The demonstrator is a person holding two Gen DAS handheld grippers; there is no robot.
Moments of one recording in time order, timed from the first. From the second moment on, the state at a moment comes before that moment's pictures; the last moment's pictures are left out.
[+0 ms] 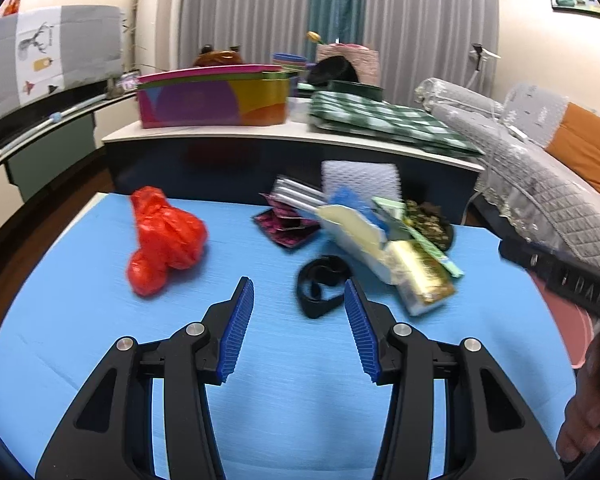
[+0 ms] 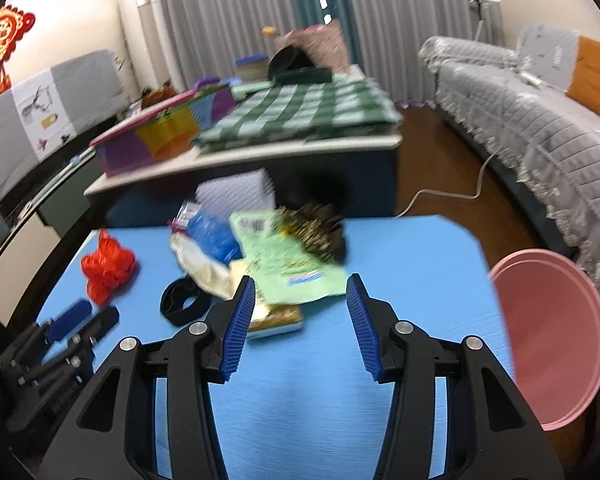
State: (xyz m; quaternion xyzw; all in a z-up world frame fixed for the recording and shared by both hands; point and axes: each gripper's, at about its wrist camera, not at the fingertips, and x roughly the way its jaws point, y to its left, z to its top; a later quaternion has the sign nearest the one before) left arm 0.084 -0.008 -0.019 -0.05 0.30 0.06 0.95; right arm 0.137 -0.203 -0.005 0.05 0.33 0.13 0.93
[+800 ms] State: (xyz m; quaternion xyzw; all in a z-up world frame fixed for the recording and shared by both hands) left arm 0.133 0.098 -0.040 -0.11 0.30 0.21 0.92; right arm 0.183 -0.157 -0.060 0.03 0.42 0.16 0.90
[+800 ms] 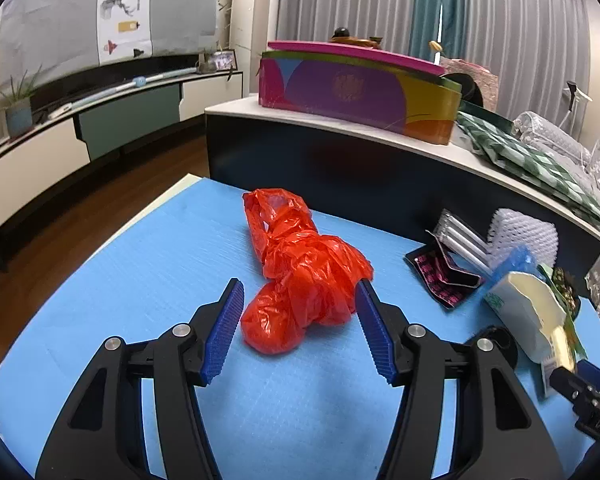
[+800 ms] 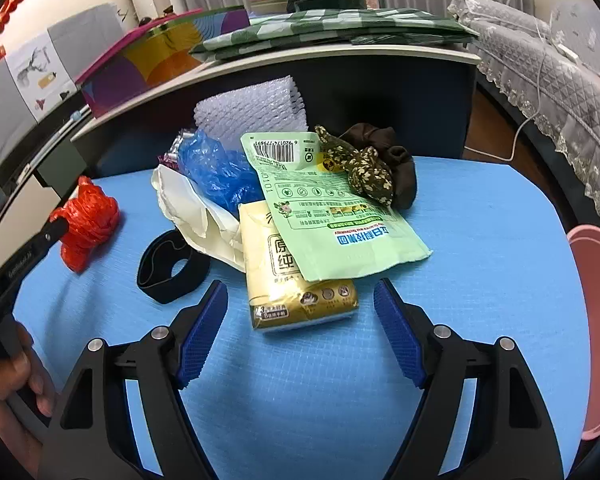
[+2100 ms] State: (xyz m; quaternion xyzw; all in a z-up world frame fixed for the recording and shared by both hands) left arm 0.116 0.049 -0.014 -0.08 0.31 0.15 0.94; right arm 0.141 -0.168 -0.016 0.00 0.39 0.17 0.91
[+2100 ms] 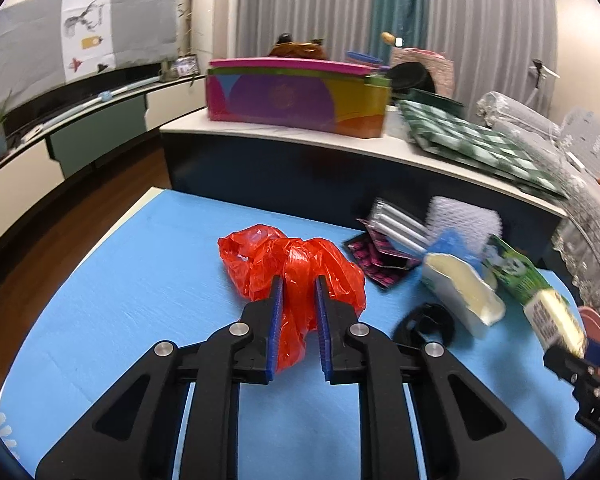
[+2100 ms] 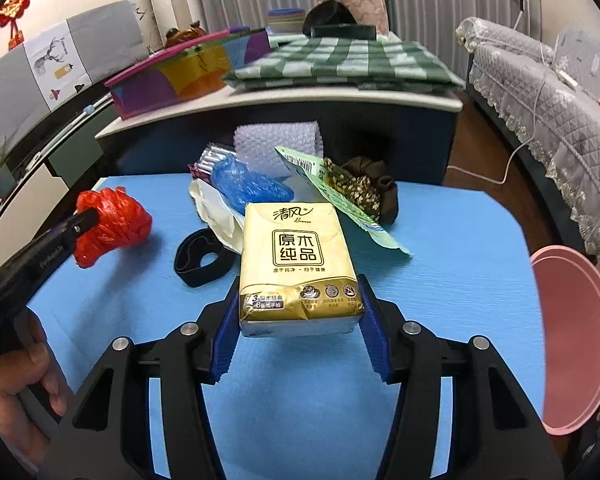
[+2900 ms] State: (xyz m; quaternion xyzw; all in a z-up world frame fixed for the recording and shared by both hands) left arm 0.057 -0.030 0.027 -0.03 0.27 0.05 0.96; right arm 0.085 -0.244 0.043 -0.01 0.32 0.11 0.94
